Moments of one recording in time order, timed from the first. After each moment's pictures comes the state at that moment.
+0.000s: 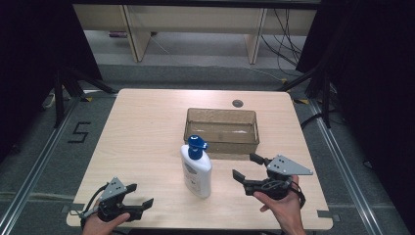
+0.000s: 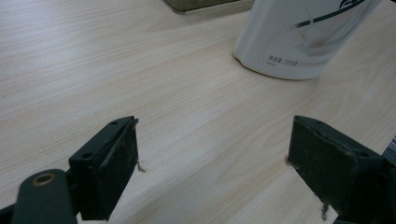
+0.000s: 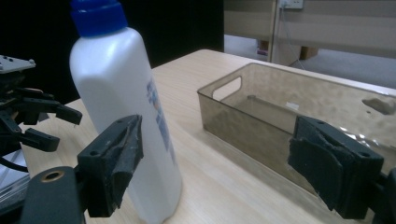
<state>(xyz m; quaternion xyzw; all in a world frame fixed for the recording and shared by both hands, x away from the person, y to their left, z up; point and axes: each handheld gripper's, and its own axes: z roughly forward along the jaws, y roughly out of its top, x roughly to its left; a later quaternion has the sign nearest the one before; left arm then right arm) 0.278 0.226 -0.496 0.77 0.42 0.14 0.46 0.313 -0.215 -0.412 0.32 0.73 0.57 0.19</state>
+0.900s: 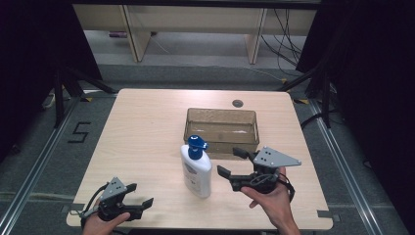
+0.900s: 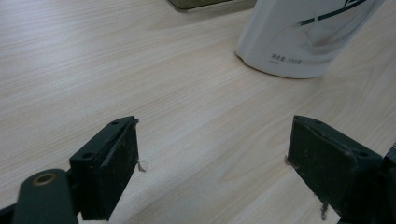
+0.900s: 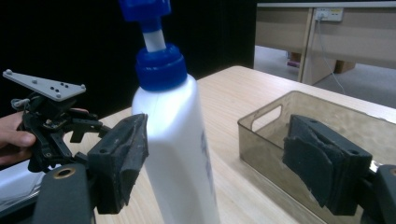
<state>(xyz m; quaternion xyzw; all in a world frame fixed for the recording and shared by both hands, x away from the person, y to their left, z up) 0.279 0.225 -0.497 0.77 0.42 0.13 0.46 0.317 -0.179 -0.384 0.28 0.74 0.59 0.15</state>
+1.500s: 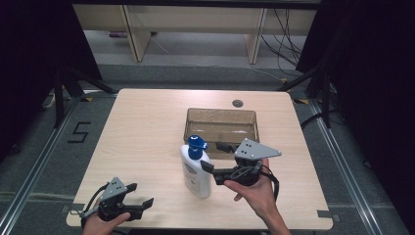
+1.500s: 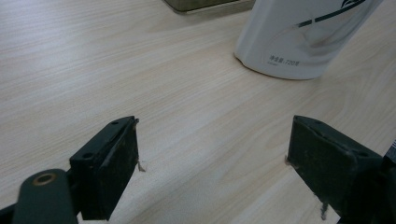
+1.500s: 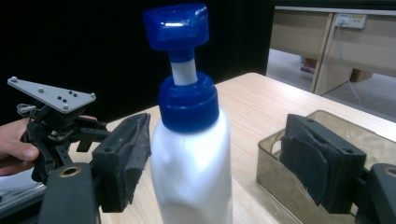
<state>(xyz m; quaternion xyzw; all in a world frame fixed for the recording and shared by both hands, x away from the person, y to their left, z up) 0.279 0.226 -0.496 0.77 0.42 0.14 0.45 0.330 -0.140 -0.373 0.25 0.75 0.59 0.14</state>
